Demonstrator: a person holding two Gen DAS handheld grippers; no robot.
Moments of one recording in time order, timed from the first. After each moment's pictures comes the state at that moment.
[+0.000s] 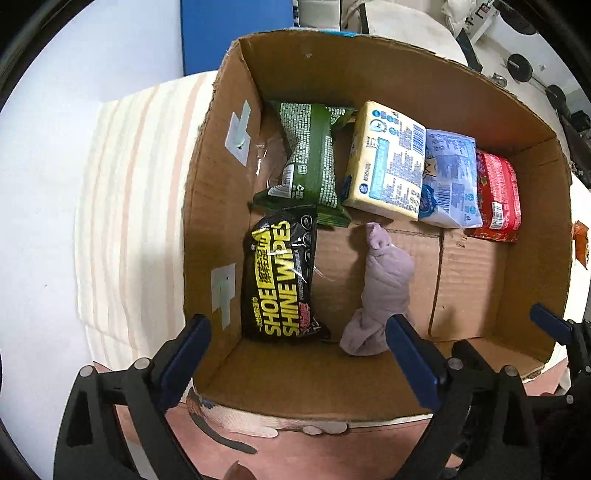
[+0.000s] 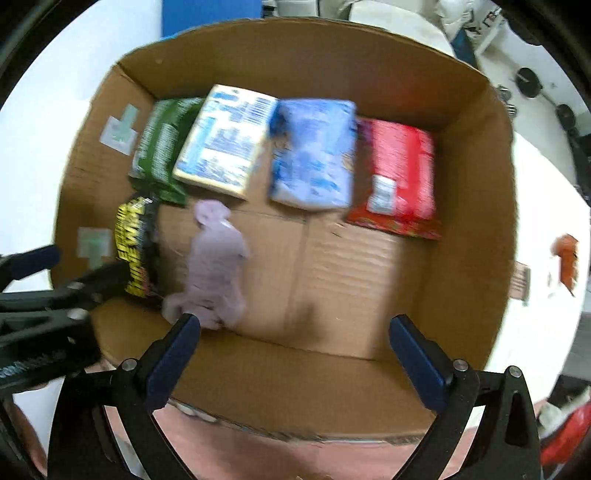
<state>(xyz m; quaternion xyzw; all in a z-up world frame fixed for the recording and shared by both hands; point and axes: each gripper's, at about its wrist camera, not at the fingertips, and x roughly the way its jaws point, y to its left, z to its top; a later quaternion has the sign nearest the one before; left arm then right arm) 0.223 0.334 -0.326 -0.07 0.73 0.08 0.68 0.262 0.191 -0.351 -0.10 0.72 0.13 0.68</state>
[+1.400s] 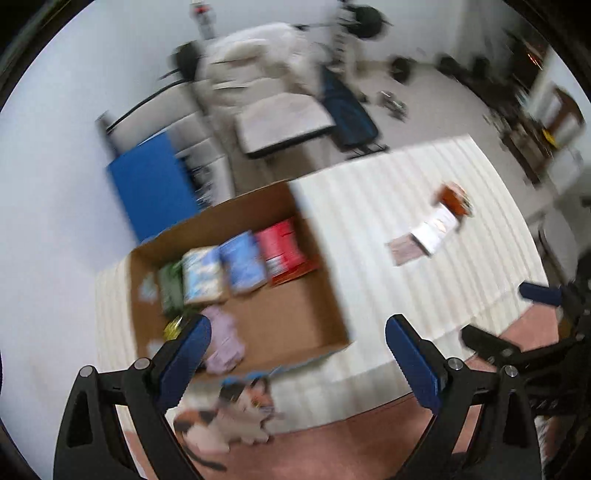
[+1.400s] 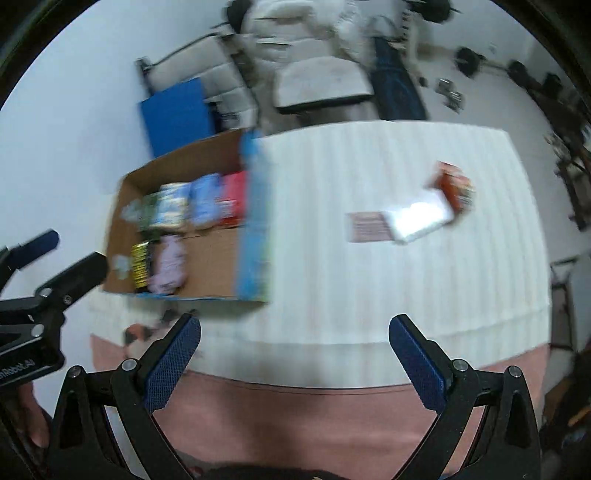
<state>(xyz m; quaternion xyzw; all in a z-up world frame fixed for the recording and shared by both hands) 0.216 0.072 -0.171 0.12 0.59 -0.07 0.80 0.190 -0.080 -0.223 0.06 0.63 0.10 0.76</state>
